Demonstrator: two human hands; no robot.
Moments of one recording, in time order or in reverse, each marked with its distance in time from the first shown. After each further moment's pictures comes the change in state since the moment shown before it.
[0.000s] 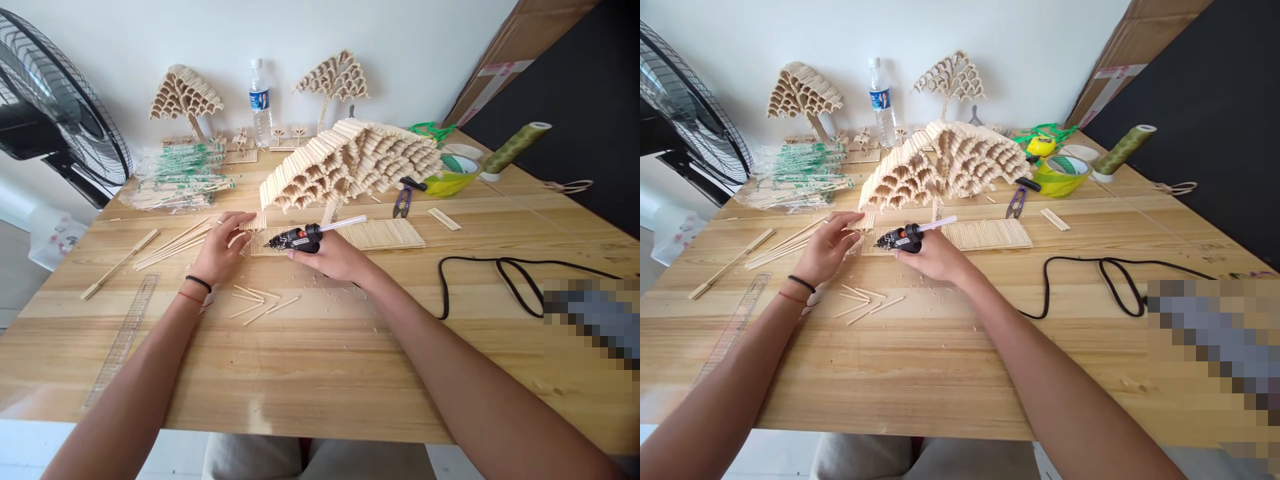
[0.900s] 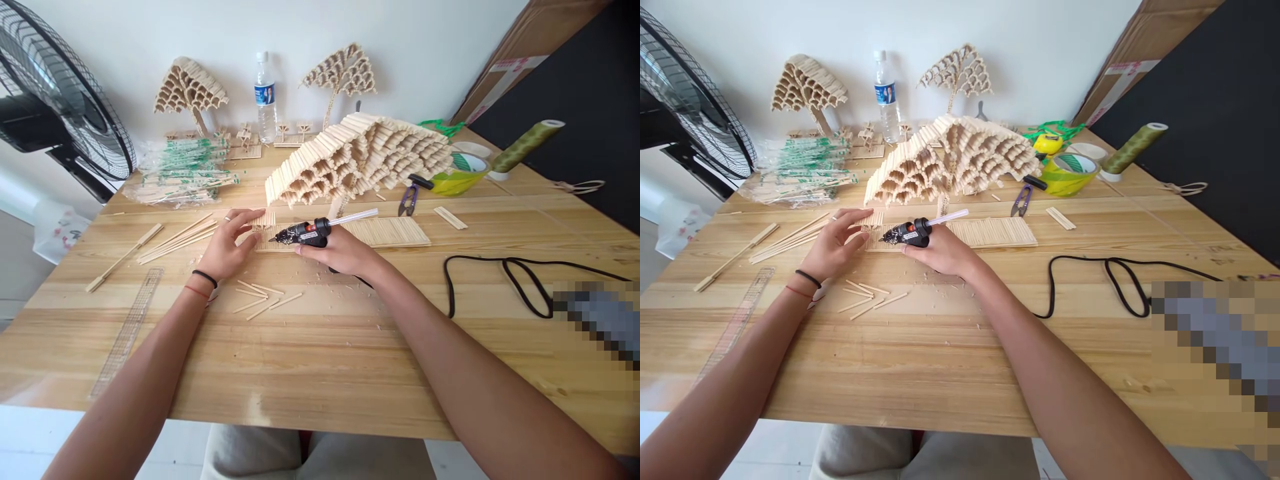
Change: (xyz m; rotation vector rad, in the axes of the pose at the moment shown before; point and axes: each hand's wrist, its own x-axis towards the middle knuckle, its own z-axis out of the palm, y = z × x) left_hand -0.002 0.000 0.005 -0.024 -0.026 0.018; right_hand 0.001 0.001 -0.006 -0.006 -0.047 0.046
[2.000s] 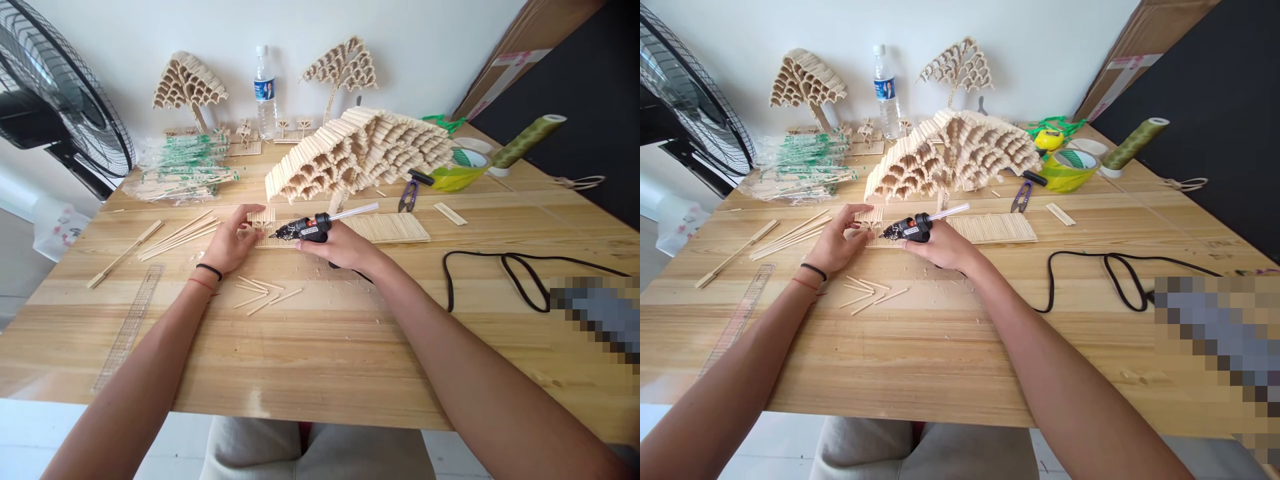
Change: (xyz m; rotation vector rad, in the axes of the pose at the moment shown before) left_hand 0.004 -0.002 0.002 0.200 0.000 -0.028; right_hand 0.000 0.001 -0.001 0.036 0.003 0.001
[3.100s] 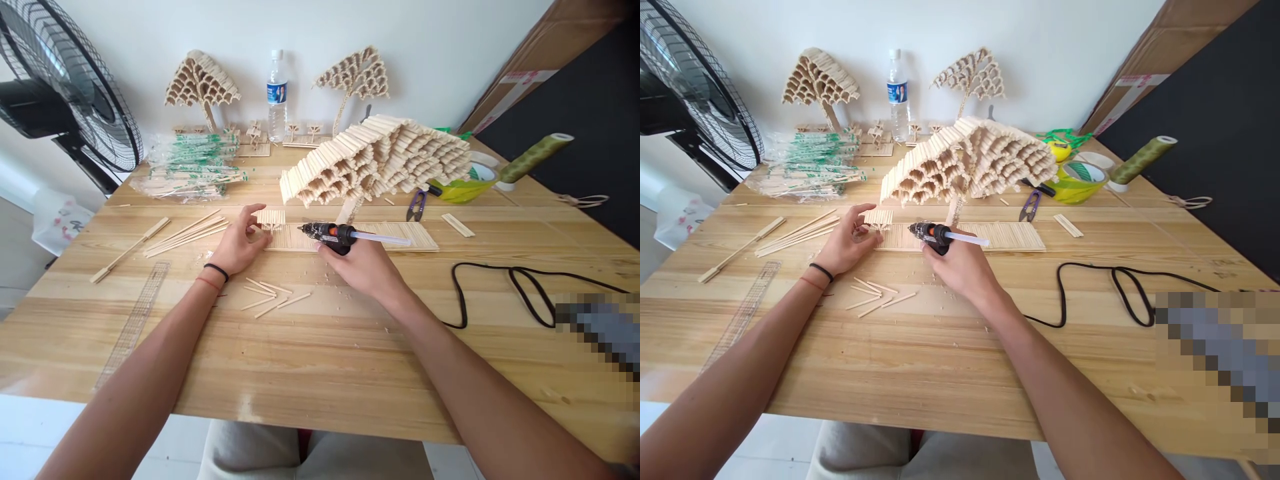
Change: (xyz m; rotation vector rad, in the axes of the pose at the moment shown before) left_hand -0.004 -0.006 0.004 -0.052 0.034 -0.070; right_hand -0.027 -0.015 0.013 -0.316 0.314 0.165
